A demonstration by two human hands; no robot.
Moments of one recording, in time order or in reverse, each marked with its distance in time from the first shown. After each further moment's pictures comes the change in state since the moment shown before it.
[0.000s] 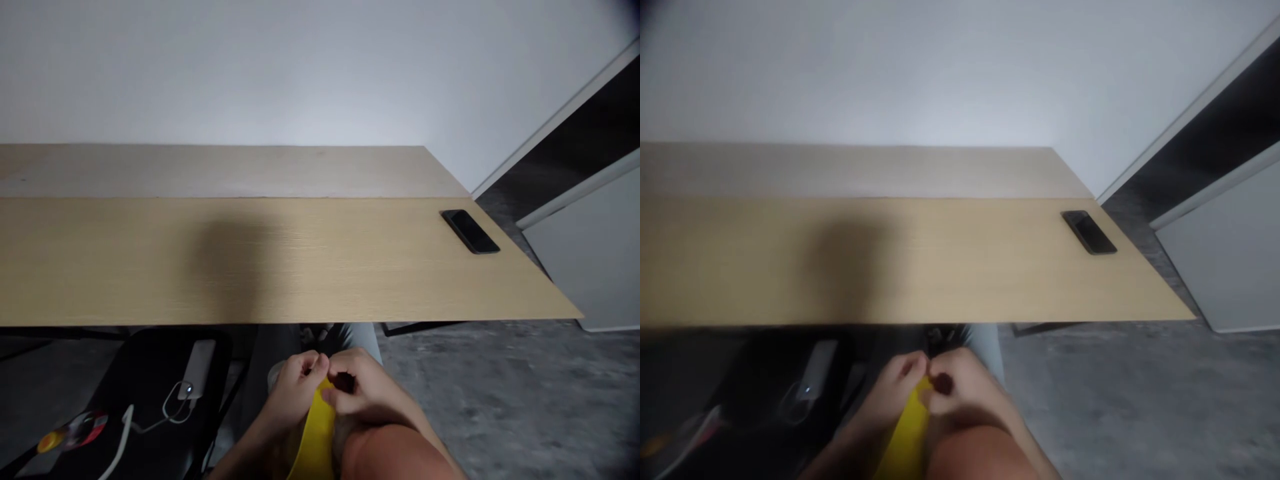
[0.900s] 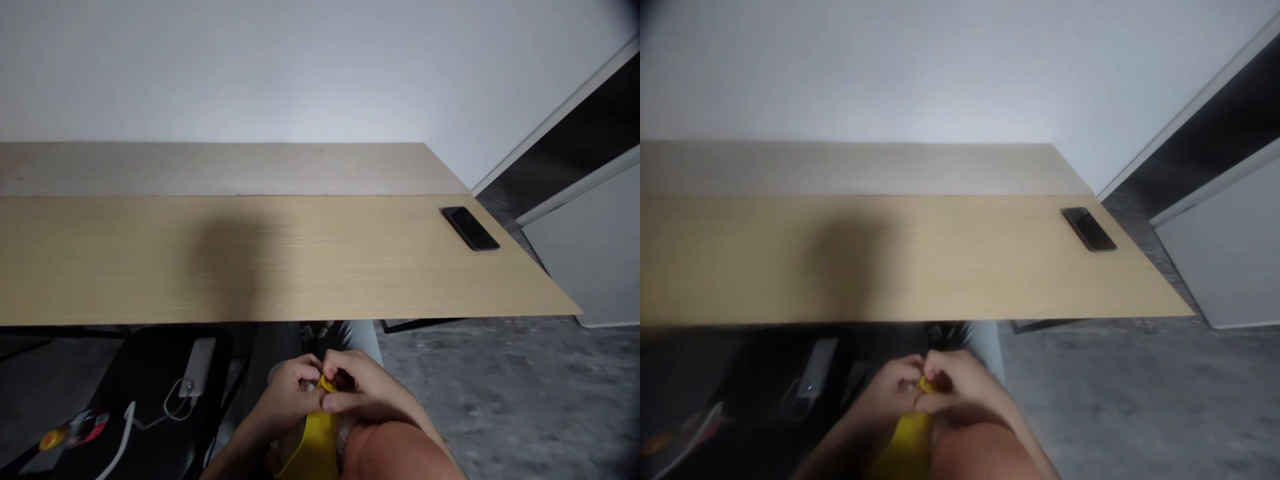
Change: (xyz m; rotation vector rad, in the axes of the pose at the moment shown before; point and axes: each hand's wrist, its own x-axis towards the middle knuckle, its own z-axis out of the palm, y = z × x) left_hand -0.006 -0.009 -0.015 -0.017 -0.199 0.155; right_hand -0.004 0.007 -0.001 0.145 -0.053 -0.013
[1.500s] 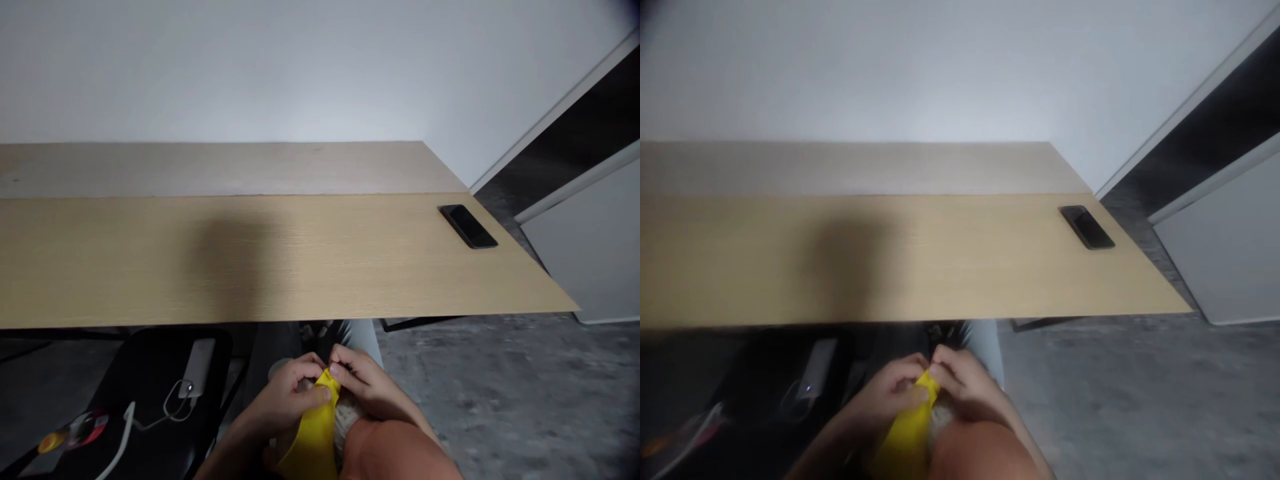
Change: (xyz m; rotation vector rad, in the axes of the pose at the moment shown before) left_hand -0.003 0.018 -0.006 0.030 -0.126 -0.024; right_hand -0.006 0.011 0.005 0.068 0.135 0.077
